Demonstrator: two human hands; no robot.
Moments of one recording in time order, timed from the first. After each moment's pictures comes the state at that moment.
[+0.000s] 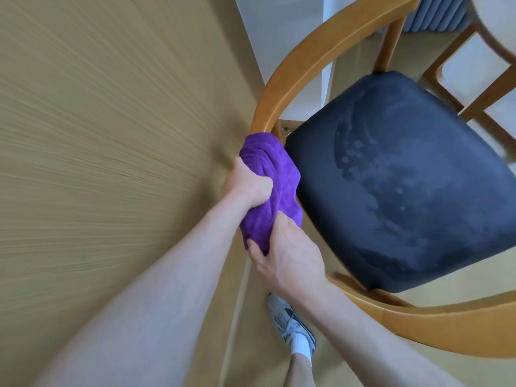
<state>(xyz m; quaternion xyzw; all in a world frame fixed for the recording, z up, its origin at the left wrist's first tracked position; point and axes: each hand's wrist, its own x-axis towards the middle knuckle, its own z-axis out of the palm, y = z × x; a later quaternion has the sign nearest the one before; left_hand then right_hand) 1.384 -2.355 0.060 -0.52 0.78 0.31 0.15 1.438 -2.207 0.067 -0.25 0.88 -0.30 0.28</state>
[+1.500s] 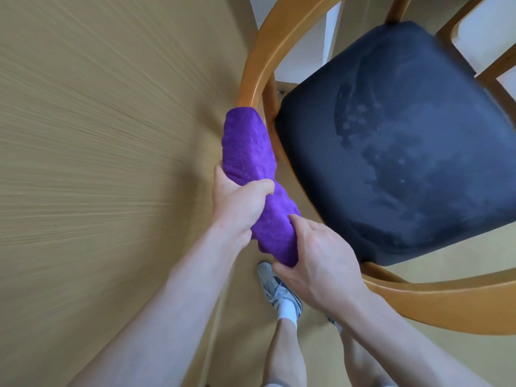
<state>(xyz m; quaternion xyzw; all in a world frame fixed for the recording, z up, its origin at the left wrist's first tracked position) 1.444 -2.295 0.064 -0.59 0.55 0.59 -0.04 1.440 -2.142 0.049 -0.33 0.88 -0.22 0.28</state>
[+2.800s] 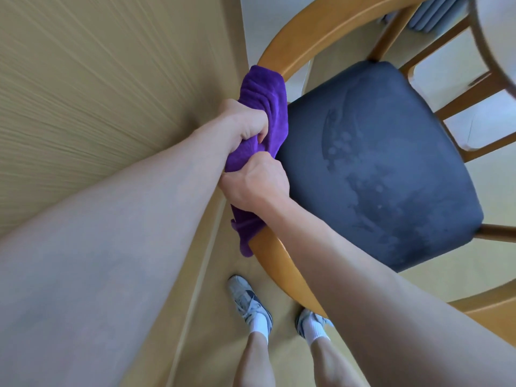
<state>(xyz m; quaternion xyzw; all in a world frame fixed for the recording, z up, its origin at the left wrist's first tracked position) 1.306 -2.416 0.025 -0.50 0.70 0.49 0.14 1.359 -2.315 0.048 -0.06 0.86 -0.31 0.40</state>
